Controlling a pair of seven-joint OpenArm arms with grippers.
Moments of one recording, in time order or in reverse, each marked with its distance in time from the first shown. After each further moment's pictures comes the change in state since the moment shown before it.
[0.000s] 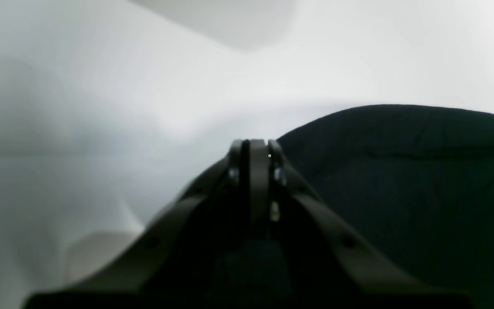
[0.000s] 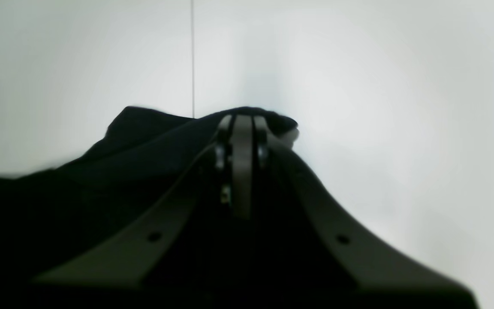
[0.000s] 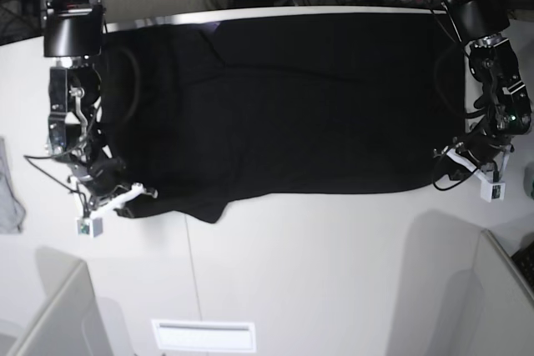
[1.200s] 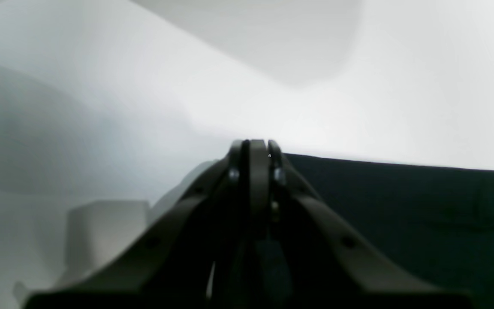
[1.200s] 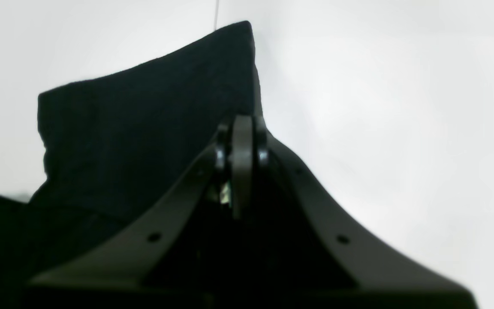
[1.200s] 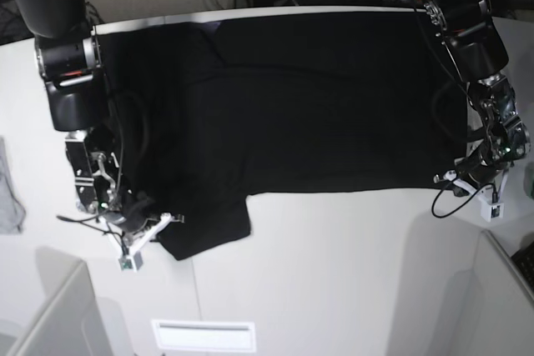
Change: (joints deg) left arm -13.0 1.2 -0.3 -17.6 11.2 0.2 -5.0; right arm 21.1 -0.9 -18.7 -33.4 -0.1 6.4 9.9
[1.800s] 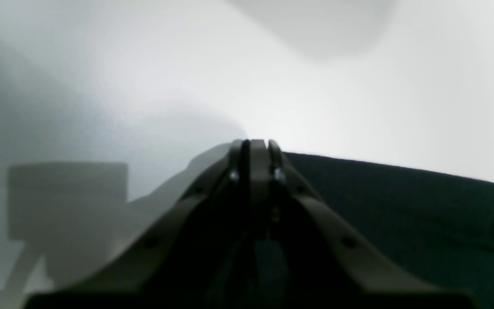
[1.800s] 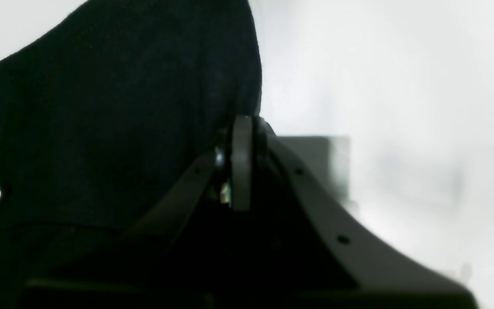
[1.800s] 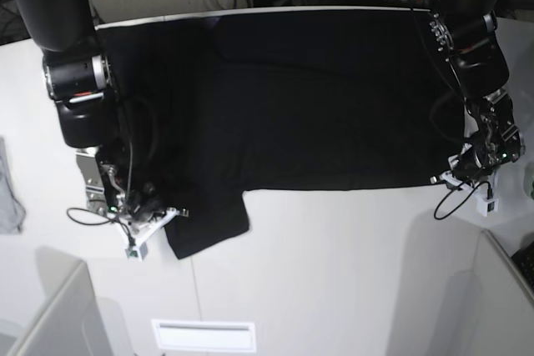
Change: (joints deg) left arm -5.6 -1.2 0.2 -16.0 -0.2 0.0 -2.4; right arm 6.0 -3.8 0.0 -17.8 0.4 0.2 0.1
